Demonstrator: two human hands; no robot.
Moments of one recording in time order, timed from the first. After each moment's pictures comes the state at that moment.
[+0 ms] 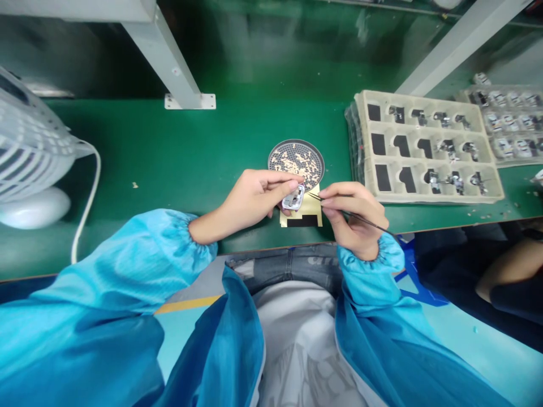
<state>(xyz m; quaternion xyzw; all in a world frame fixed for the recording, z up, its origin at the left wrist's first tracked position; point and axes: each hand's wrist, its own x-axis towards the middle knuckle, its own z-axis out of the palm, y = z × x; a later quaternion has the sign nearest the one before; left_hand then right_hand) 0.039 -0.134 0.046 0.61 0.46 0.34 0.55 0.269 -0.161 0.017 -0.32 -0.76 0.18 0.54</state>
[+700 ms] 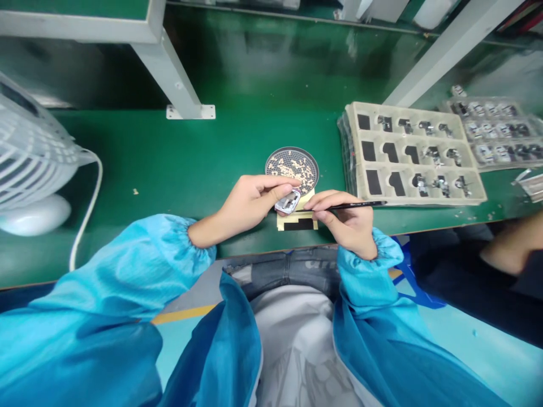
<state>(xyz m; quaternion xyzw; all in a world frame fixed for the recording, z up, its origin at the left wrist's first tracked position) 0.035 -0.132 0.043 0.64 0.46 0.36 0.50 0.266 -0.160 0.019 -0.32 -0.67 0.43 0.52</state>
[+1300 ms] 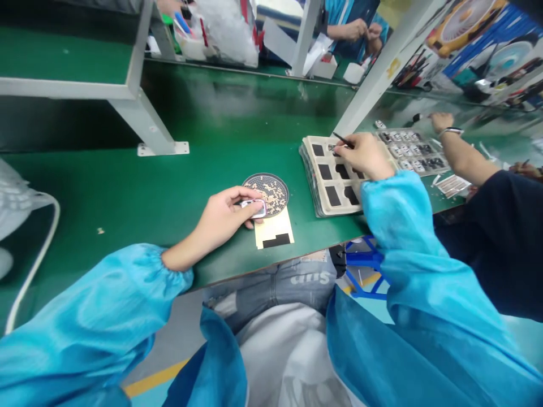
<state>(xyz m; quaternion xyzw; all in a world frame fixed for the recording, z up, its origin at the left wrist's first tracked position) 0.035 -0.119 0.039 0.53 0.44 0.41 0.59 0.397 -0.002 0.091 -0.70 -0.67 0.07 0.24</state>
